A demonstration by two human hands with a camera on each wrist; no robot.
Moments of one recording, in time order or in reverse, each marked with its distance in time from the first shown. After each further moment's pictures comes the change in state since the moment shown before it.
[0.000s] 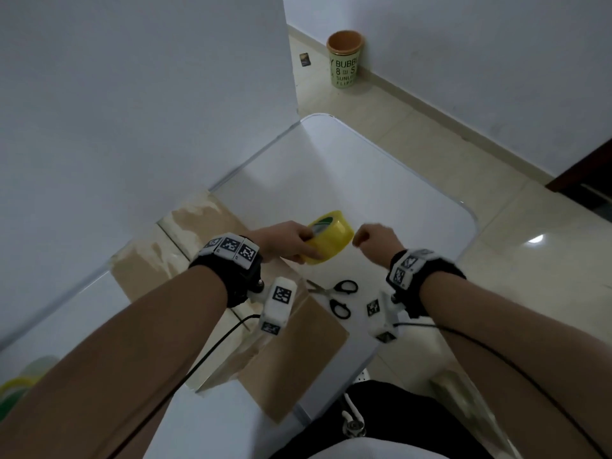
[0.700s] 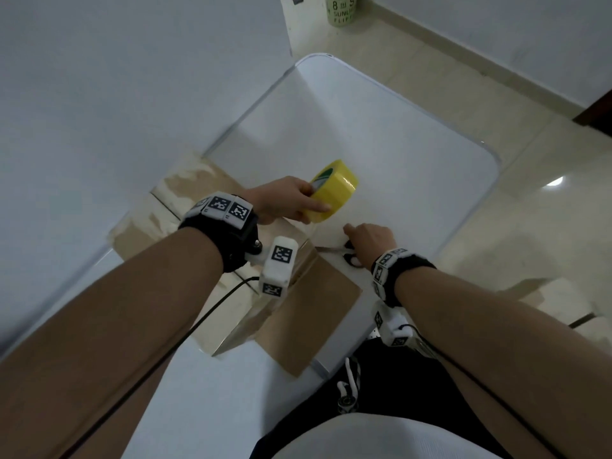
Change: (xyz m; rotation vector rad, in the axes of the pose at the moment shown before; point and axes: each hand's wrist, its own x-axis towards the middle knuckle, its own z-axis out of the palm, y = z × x) left_hand -0.004 0.005 0.003 -0.158 -0.020 -0.034; right_hand -0.021 0.026 0.088 -0.681 -0.158 -0.199
